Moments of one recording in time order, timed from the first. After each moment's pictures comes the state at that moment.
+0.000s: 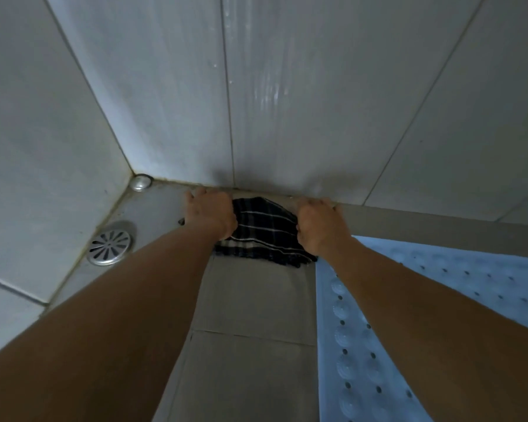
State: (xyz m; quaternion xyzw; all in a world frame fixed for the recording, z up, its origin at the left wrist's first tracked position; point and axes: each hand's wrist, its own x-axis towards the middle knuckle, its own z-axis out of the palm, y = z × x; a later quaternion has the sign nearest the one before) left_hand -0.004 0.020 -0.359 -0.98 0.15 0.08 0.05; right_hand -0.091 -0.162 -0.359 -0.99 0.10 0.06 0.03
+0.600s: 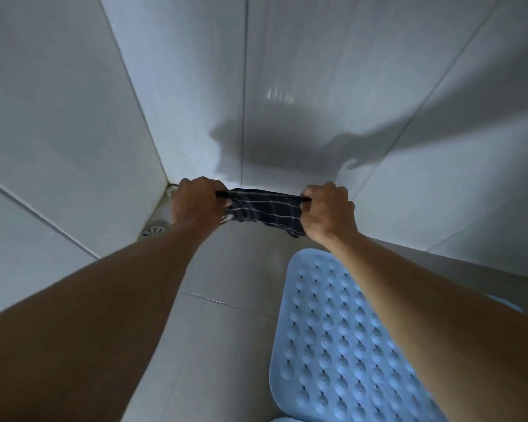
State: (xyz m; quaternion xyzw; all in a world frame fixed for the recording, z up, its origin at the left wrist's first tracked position) left_hand -0.070 0.055 -0.159 -0.98 0.05 -0.01 -0.19; right_hand -0.139 -0.159 -0.127 -0.98 0.14 -0.01 0.16
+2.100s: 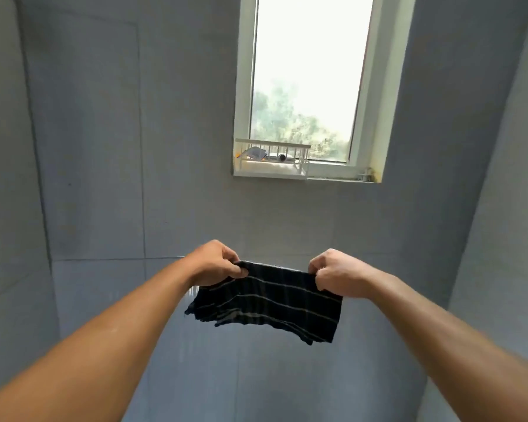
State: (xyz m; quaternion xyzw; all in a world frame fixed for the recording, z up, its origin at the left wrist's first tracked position) left_hand -0.198 -0.049 0.861 -0.85 0.40 0.12 -0.34; right_hand -0.382 -0.254 0.880 -0.96 0.20 -0.07 0.20
